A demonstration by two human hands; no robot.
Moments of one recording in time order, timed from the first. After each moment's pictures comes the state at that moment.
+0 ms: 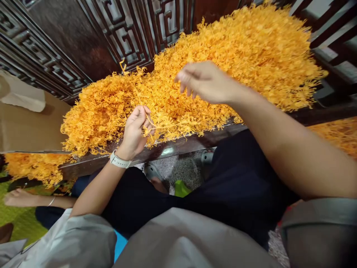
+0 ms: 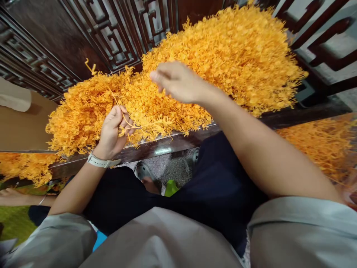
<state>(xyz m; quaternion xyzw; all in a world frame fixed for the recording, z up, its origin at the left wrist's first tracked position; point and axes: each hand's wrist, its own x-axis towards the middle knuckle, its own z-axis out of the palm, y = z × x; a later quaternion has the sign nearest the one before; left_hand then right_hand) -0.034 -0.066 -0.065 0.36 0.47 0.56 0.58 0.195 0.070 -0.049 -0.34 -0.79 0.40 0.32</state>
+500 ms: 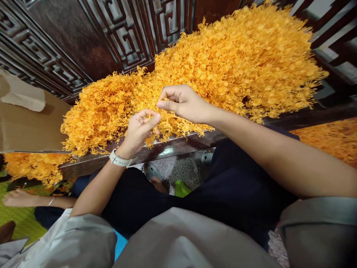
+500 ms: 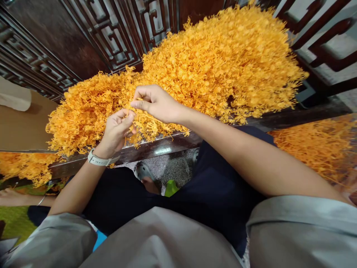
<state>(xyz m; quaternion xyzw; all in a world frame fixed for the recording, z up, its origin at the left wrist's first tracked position) -0.039 -0.064 -0.069 0.44 0.52 0.49 0.55 0.144 0.031 -0.063 -0.20 -0.72 0.56 0.35</state>
